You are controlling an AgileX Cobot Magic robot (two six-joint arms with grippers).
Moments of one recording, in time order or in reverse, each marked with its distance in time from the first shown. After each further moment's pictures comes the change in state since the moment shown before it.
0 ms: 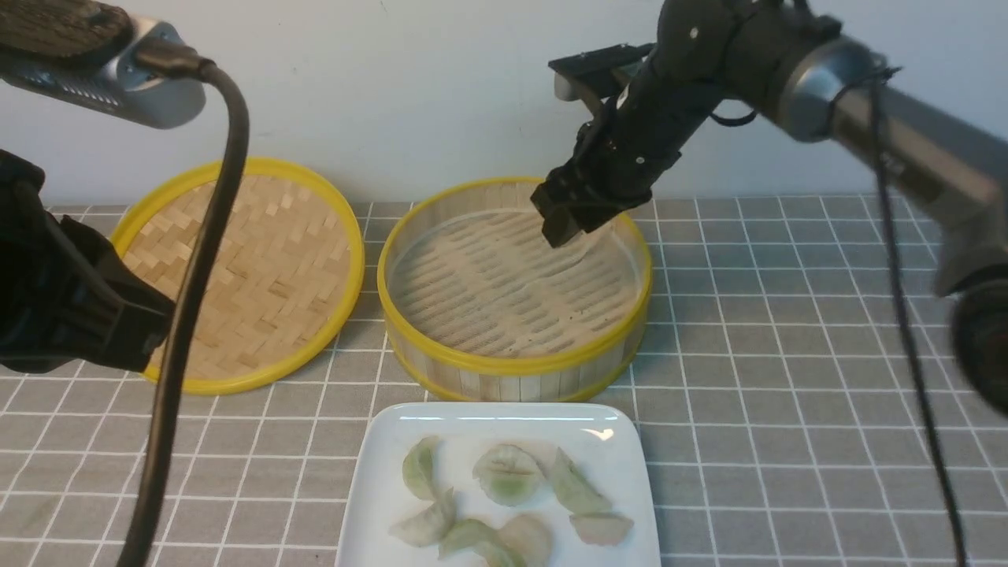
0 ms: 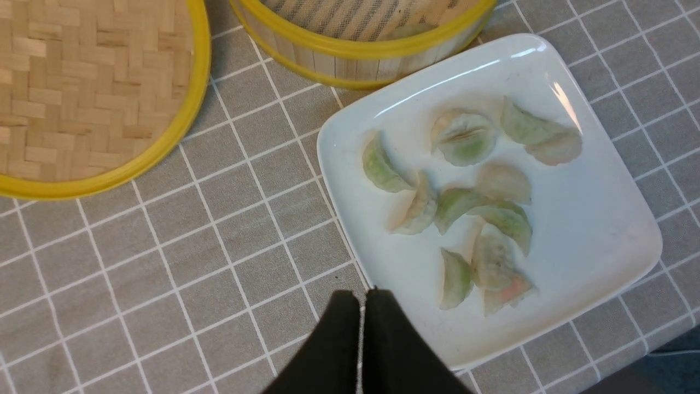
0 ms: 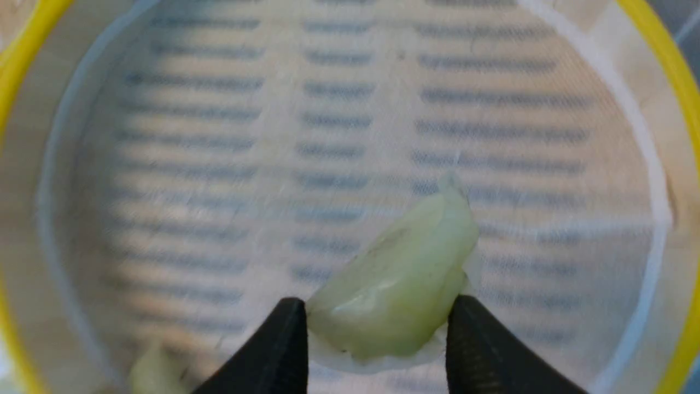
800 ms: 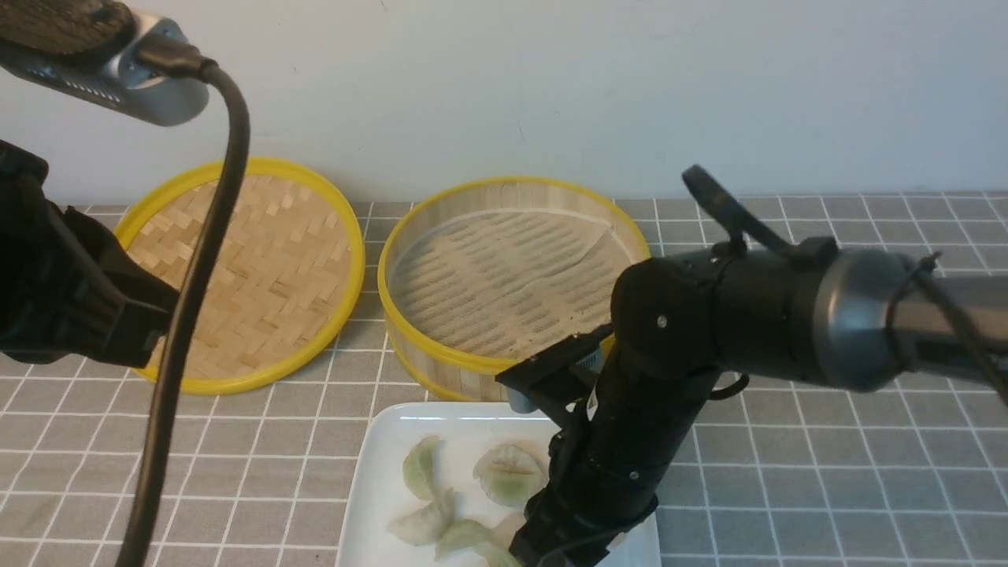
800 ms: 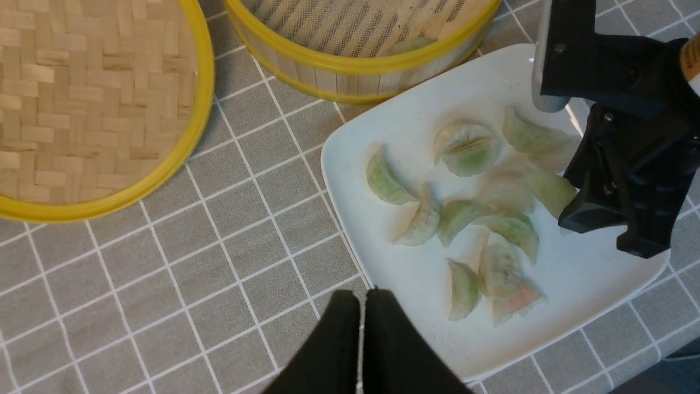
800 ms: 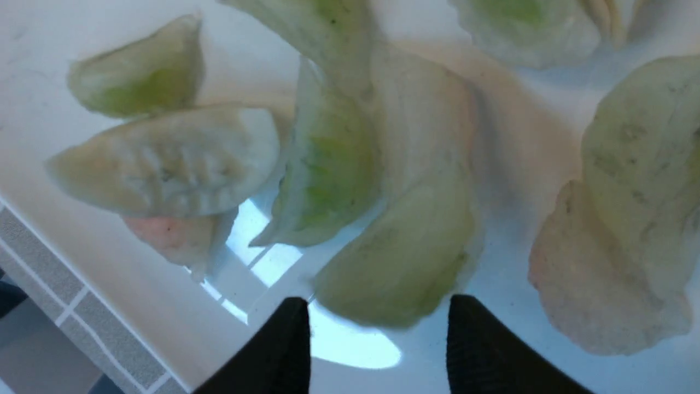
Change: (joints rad) right arm 0.312 -0.378 0.940 0.080 -0.222 0.056; left arm 0.000 0.000 0.000 0.000 -0.023 0.036
